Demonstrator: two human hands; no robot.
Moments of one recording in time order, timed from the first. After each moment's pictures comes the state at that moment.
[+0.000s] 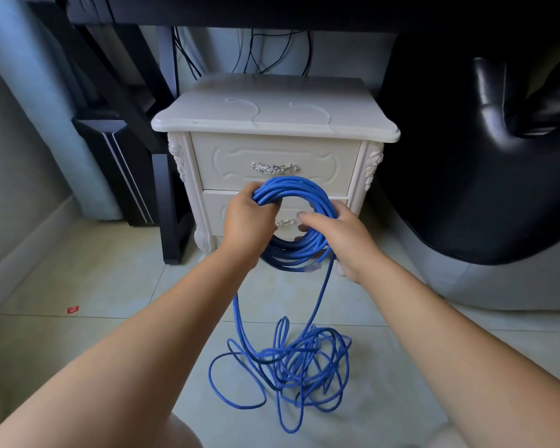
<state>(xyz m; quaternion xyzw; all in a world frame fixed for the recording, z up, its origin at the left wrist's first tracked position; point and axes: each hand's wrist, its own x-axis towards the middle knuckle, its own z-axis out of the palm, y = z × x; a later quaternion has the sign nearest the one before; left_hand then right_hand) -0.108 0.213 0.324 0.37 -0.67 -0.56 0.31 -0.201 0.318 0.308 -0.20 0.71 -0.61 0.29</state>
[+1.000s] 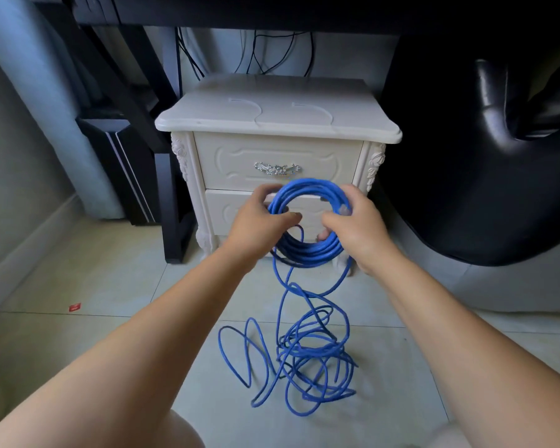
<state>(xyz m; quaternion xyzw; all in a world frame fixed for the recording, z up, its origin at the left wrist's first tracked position) -0.100 0.216 0.326 0.33 -0.73 -0.56 0.23 -0.208 0.326 0.319 -0.29 0.74 -0.58 0.17</state>
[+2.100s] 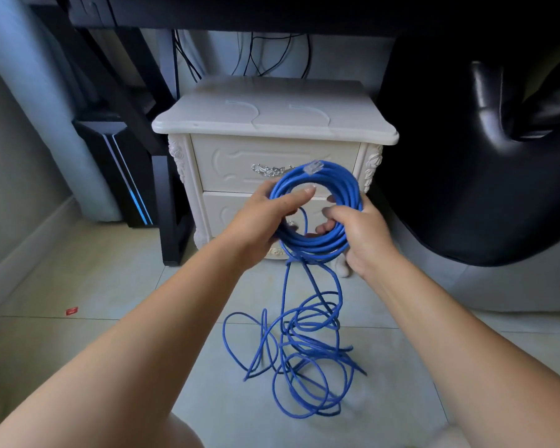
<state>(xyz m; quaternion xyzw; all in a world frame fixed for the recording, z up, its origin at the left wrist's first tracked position) -0.107 0.218 0.336 0.27 -0.61 -0.72 0.19 -0.205 0.325 0.323 -0.14 0.63 -0.72 0.25</state>
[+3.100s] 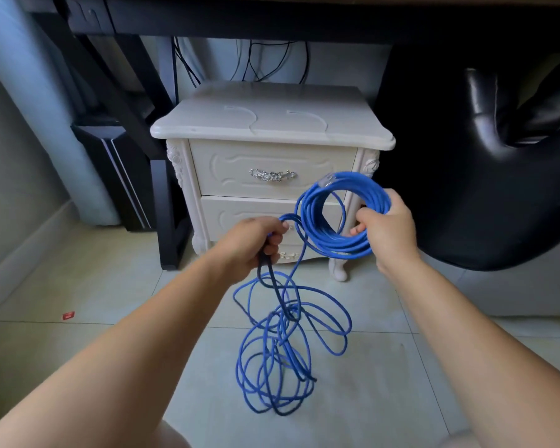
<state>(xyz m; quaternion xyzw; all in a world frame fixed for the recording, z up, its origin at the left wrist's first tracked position) -0.104 0.204 0.313 0.31 -0.58 -0.75 0.11 -0.237 0.351 0.321 -0.16 0.74 -0.65 0.09</state>
